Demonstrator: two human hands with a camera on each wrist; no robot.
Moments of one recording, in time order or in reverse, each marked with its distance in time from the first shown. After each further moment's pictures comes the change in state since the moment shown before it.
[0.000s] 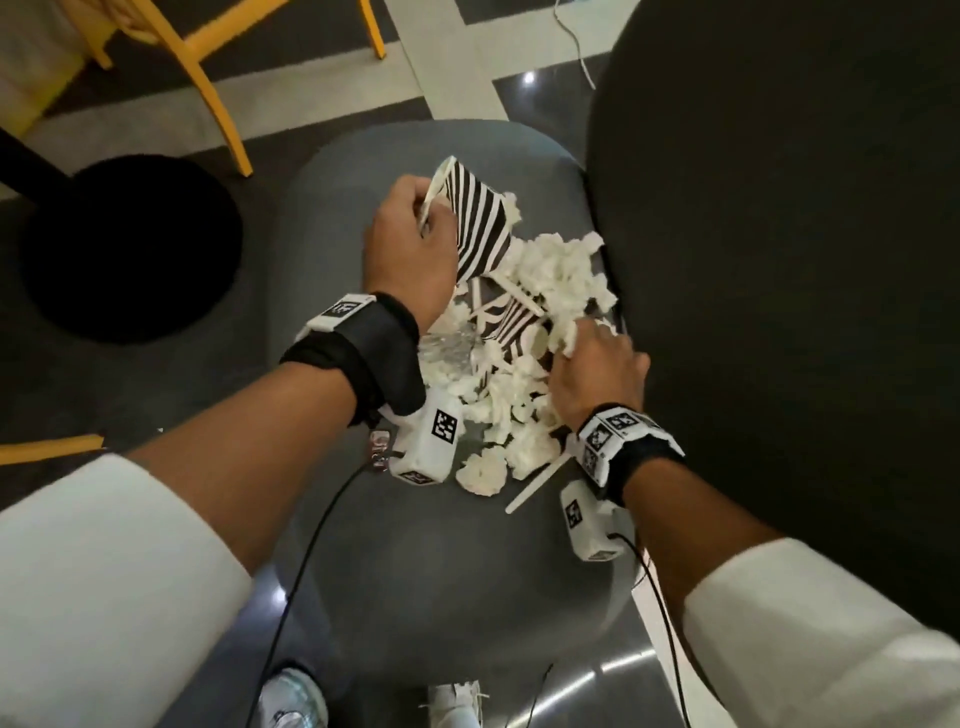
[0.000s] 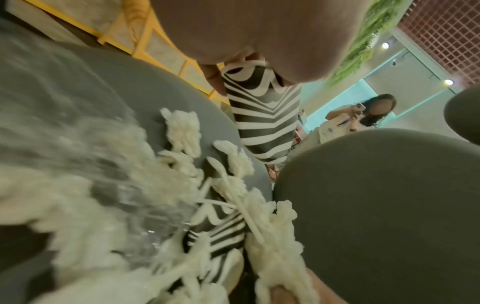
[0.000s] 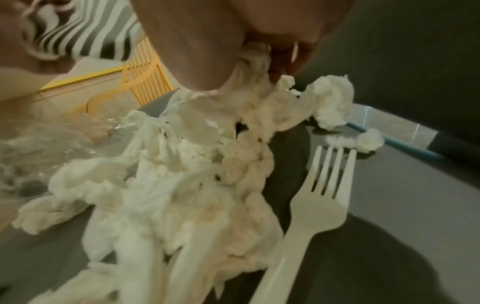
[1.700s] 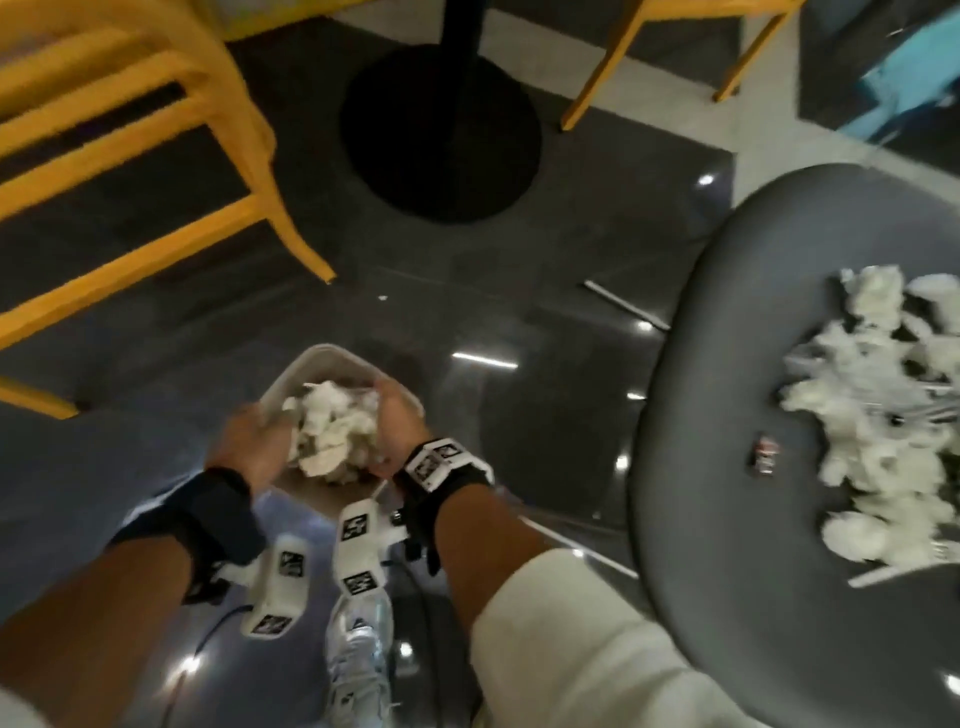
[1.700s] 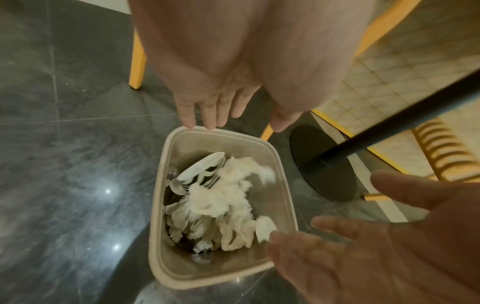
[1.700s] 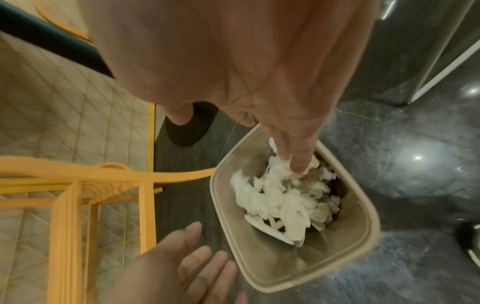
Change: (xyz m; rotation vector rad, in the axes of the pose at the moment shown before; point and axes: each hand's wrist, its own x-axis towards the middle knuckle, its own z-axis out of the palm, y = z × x) left_hand -0.252 -0.452 -0.443 0.263 0.048 -0.967; right_hand -0.301 -0.420 0.306 0.776 -1.034 0.153
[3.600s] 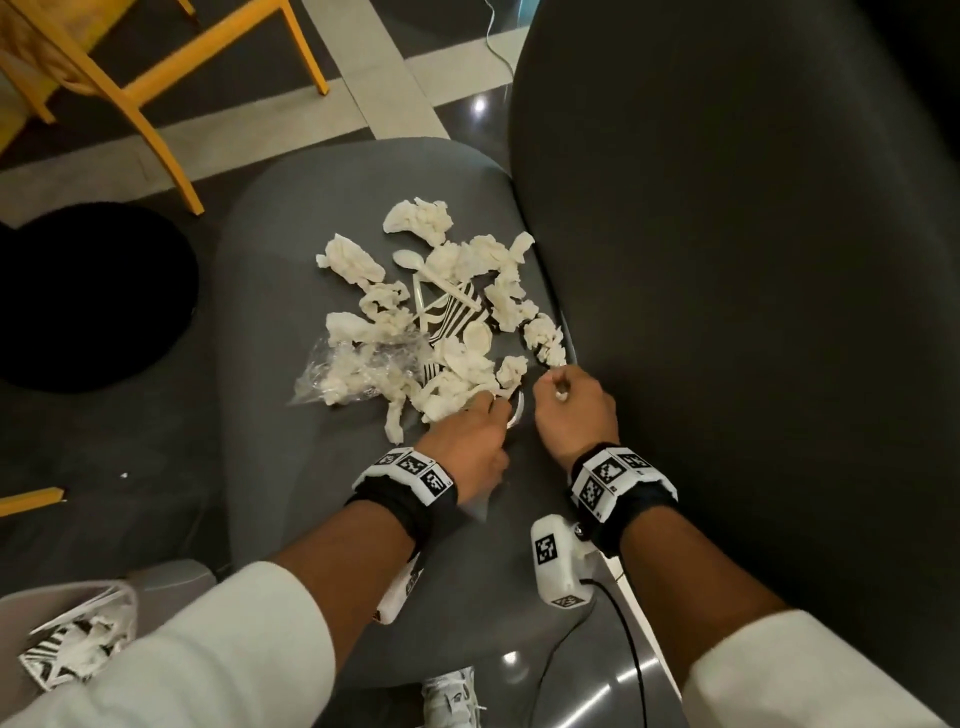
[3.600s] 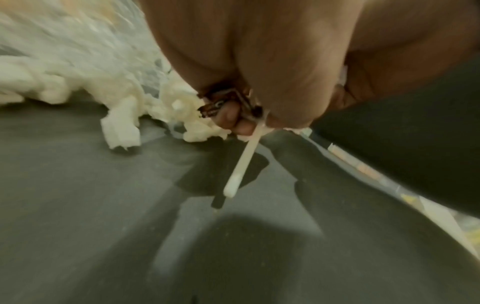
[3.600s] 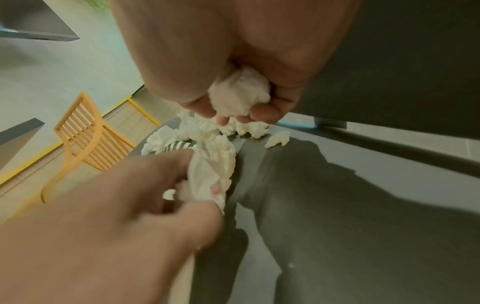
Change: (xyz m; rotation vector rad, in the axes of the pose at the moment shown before) left_hand -0.348 0.396 0.378 0.956 -0.525 1.342; right_hand -0.231 0.075 -0.563 -0.063 0.993 -0.233
